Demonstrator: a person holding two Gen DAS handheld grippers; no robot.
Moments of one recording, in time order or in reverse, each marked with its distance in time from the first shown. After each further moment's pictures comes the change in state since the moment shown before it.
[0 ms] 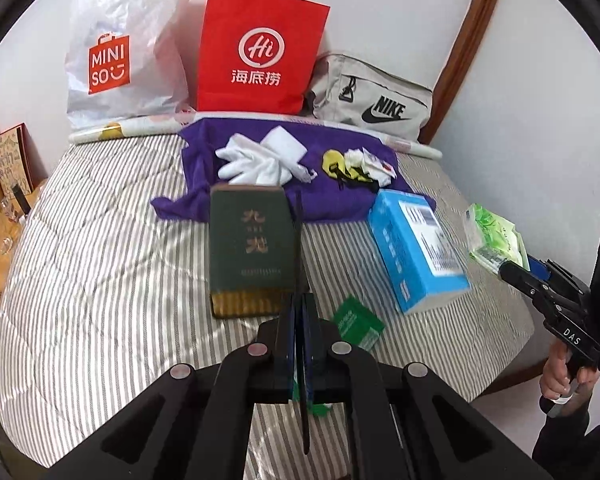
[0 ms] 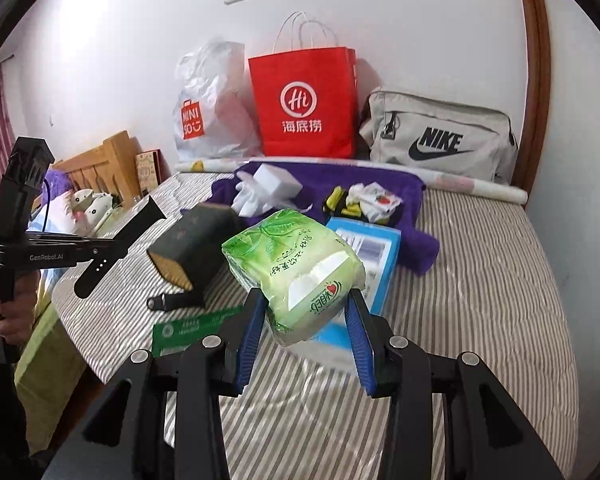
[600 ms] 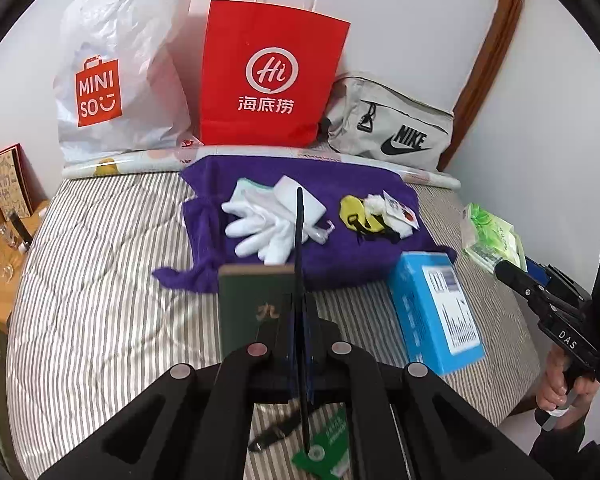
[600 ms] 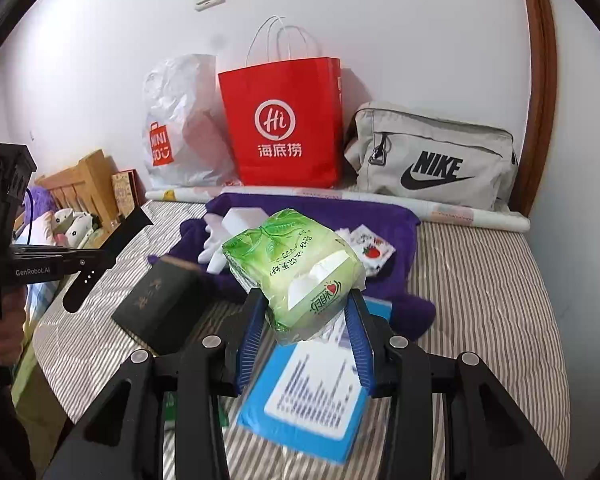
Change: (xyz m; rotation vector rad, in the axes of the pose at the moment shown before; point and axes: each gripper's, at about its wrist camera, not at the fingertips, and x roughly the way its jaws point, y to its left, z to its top) left arm 0.032 0.011 0.073 -0.019 -0.012 0.024; right arm 0.052 -0.016 0.067 0.034 -0.012 -0.049
